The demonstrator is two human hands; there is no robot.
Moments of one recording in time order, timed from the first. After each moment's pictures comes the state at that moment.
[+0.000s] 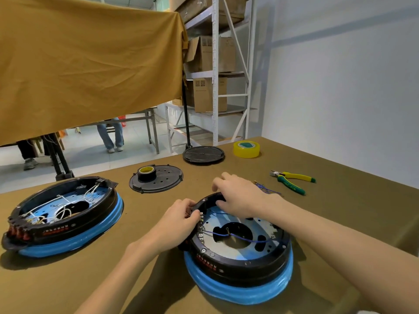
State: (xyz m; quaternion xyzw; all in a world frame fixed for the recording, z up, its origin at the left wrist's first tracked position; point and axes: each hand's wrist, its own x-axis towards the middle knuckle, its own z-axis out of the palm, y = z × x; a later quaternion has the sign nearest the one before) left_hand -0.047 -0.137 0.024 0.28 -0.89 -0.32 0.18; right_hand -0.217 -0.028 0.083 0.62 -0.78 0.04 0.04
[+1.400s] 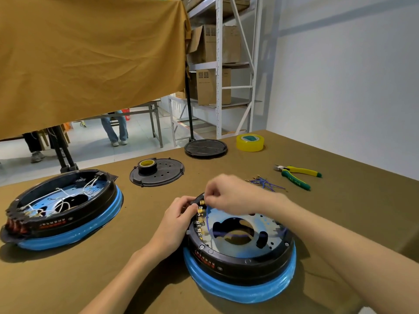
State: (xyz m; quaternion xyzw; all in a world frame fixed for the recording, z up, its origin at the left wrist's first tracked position) left_hand -0.052 -0.140 -0.013 0.24 -0.79 -0.47 0.31; right_hand -0.195 -0.021 0.096 0.64 -0.73 0.17 -0.15
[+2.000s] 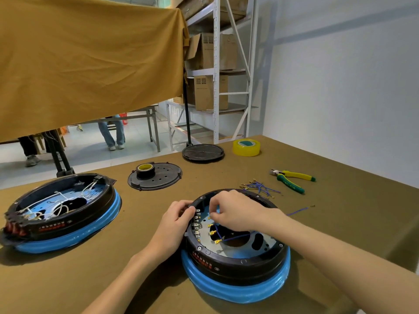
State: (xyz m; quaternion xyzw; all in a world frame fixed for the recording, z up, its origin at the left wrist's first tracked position) left_hand -0.050 -0.133 -0.009 0.27 -0.79 -0.47 0.30; right_hand -0.197 -0.010 0.069 0.62 -0.77 0.12 -0.08
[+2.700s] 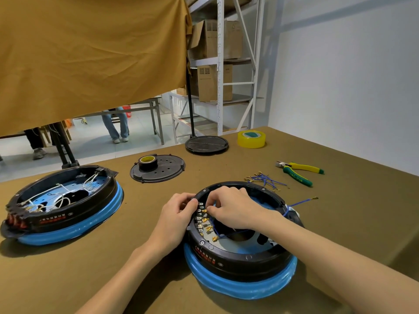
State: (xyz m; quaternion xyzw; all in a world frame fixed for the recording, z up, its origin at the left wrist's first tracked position) left_hand -0.048 -0.127 -0.001 0.28 -0.79 -0.44 0.32; right_hand -0.197 -0.026 0.040 0.60 -0.77 0.21 -0.08
